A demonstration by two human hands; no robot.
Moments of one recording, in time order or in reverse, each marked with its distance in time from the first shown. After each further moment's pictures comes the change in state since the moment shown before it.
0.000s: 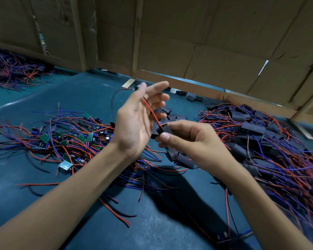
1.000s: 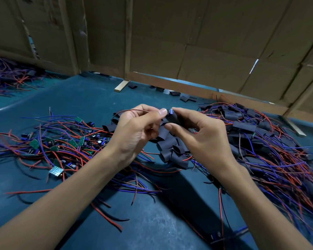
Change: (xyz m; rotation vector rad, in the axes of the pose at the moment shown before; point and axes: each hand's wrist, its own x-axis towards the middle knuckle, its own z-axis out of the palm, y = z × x) left_hand 0.001 -0.018 -0.002 0.115 0.067 -0.120; right_hand 0.003 0.010 -0.019 -0.504 0.432 -0.420
